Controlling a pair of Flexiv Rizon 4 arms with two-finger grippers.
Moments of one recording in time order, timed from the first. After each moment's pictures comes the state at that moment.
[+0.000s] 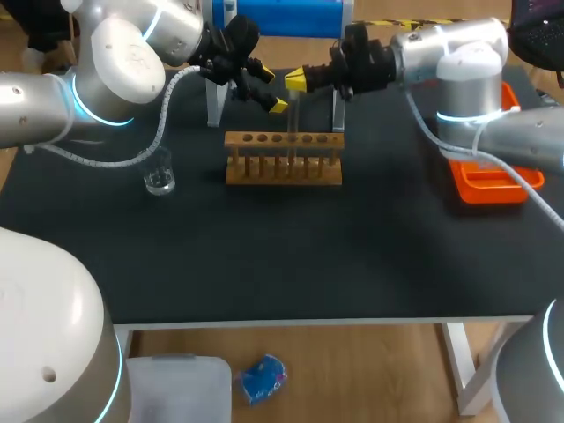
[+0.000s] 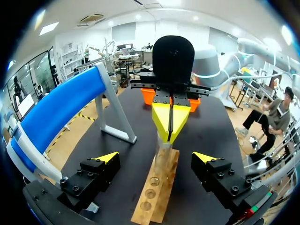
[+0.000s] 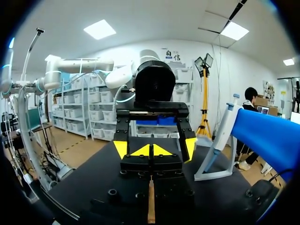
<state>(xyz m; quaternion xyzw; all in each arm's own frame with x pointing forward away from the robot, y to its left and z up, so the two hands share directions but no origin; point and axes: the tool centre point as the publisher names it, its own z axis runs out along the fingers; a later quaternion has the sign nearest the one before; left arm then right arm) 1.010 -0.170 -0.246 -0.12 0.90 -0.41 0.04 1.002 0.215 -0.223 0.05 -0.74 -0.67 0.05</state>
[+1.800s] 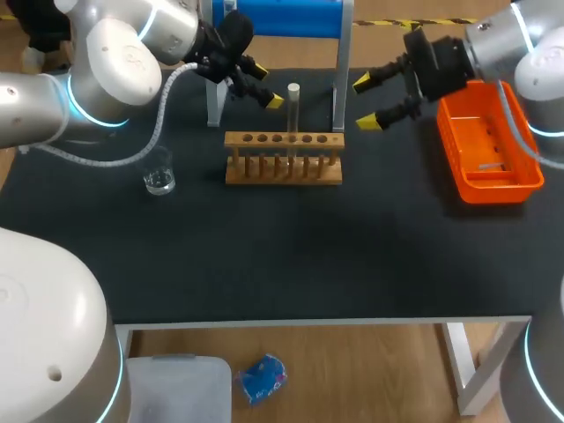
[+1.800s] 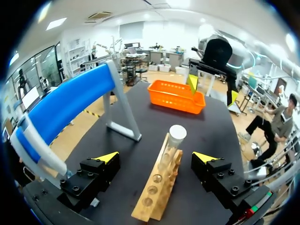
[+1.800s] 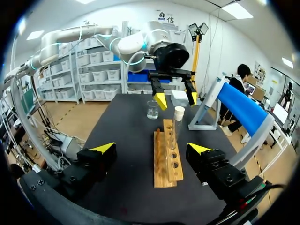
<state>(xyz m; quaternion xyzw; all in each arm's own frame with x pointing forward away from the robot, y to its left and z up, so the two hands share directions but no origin) 1.014 -0.155 -0.240 -0.17 0.90 -0.41 0.05 0.941 0.087 -0.231 0.00 -0.87 -0.49 -0.02</state>
